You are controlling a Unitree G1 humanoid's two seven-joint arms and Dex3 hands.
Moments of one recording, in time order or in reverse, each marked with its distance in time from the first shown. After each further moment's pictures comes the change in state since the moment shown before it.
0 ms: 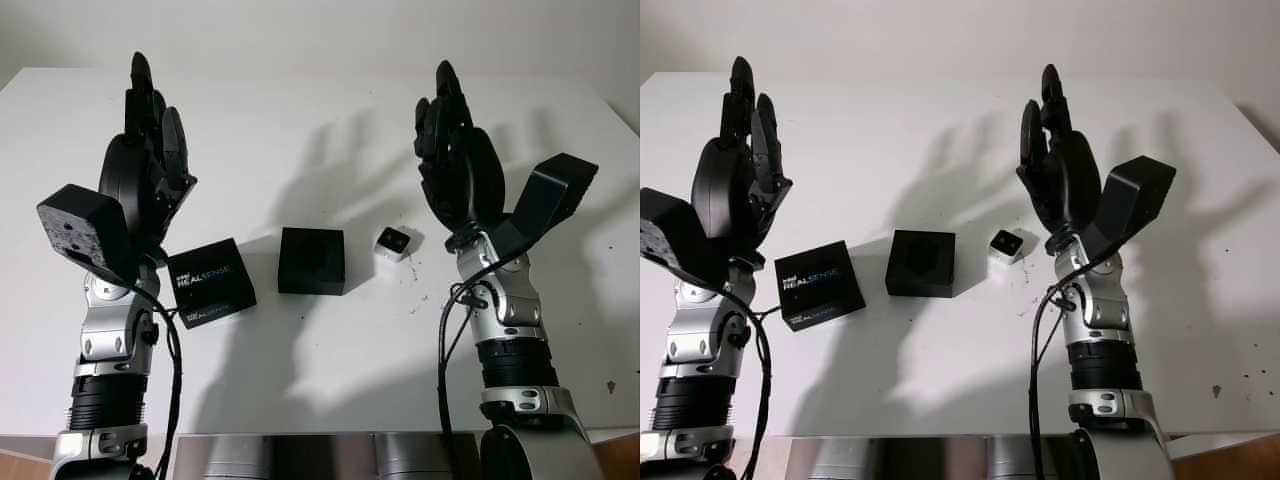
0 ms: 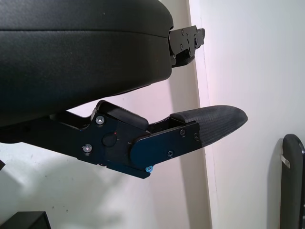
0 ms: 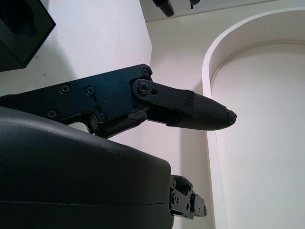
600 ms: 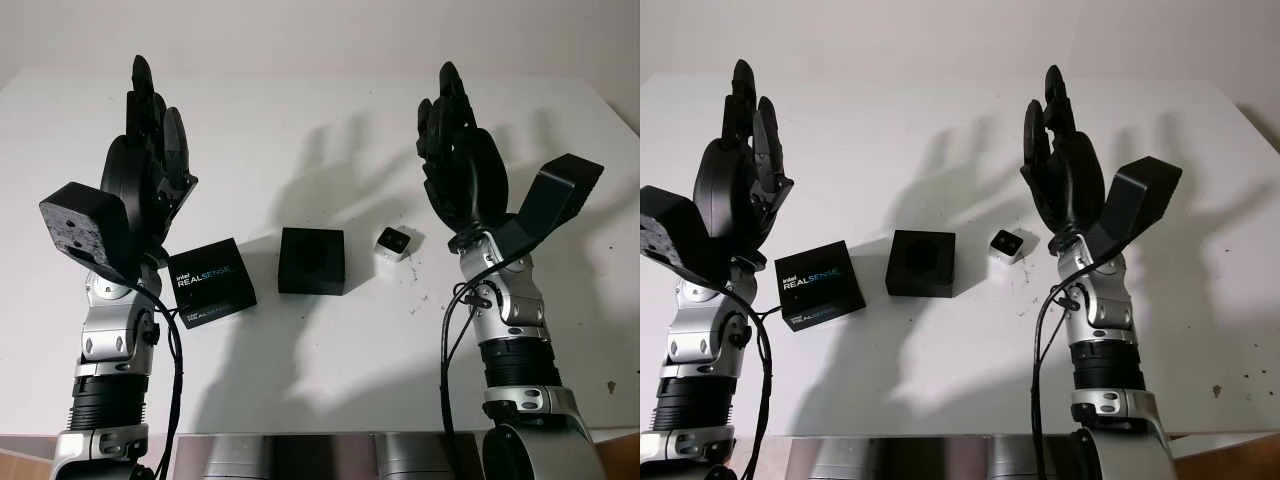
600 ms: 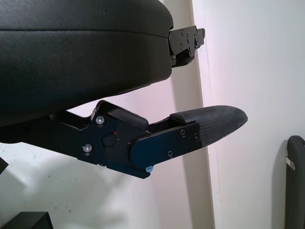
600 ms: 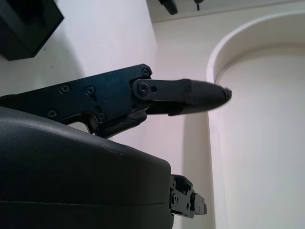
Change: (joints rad) left arm 0.001 0.001 -0.003 -0.001 0.009 0.015 0.002; right arm -0.023 -0.093 -0.016 0.049 0.008 -0.010 0.091
